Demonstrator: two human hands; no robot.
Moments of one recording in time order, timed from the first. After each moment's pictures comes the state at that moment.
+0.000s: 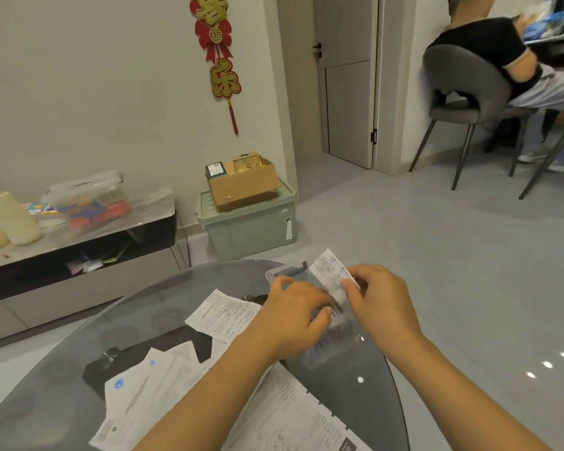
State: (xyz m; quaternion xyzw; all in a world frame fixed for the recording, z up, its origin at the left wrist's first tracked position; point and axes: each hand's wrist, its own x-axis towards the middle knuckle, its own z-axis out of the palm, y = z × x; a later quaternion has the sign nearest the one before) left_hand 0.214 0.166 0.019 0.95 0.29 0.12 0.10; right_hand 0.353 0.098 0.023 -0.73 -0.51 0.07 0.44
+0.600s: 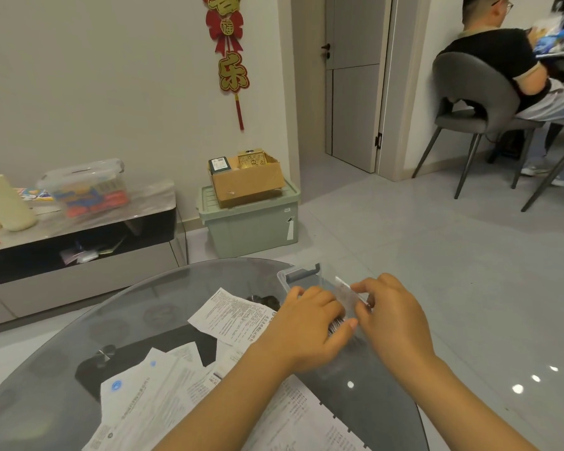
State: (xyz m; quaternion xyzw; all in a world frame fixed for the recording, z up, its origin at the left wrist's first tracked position) left_hand 0.214 0.176 -0.005 0.95 0.27 0.13 0.07; right_hand 0.341 0.103 0.011 -0.77 -0.53 0.01 0.35
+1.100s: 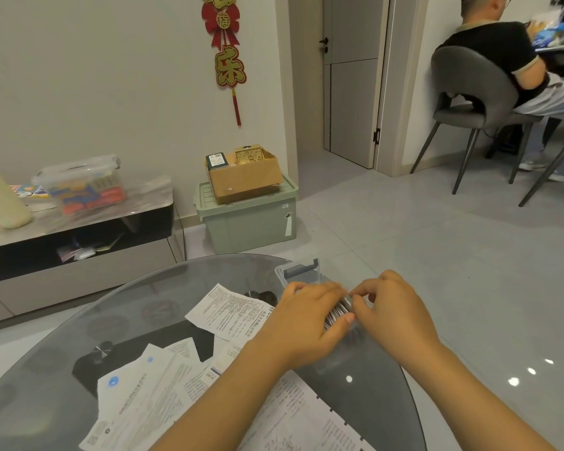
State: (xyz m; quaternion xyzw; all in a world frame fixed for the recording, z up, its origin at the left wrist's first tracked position) left_hand 0.213 0.176 -0.007 0.94 0.27 0.15 0.10; right_hand 0.348 0.104 0.020 -0.80 -0.51 0.09 0.28
